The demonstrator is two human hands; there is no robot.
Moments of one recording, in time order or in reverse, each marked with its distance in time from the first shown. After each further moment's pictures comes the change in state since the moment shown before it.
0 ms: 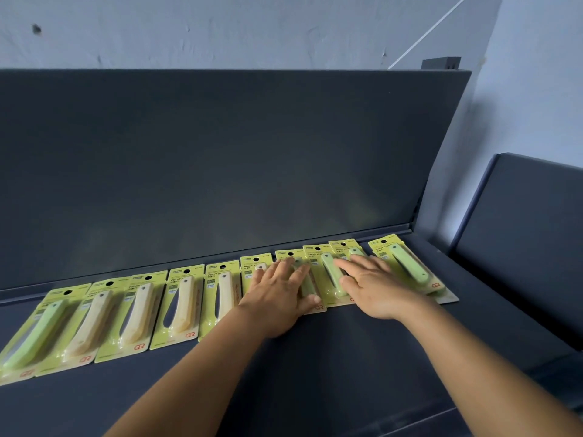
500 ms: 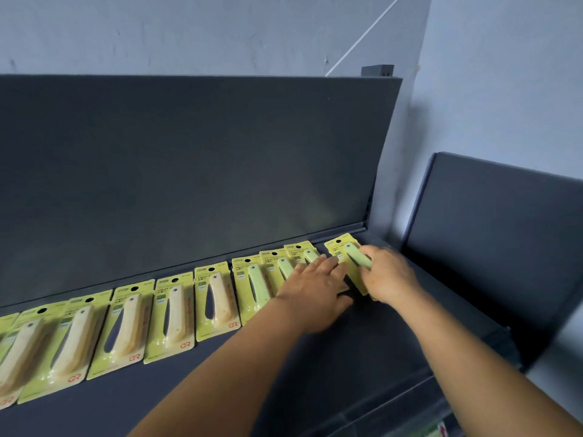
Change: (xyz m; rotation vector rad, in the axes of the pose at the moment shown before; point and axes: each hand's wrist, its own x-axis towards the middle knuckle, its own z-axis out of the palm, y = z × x) left_hand 0.037 0.107 -0.015 0.018 0.002 0.296; right_hand -0.008 0.073 -0.016 0.066 0.404 0.336
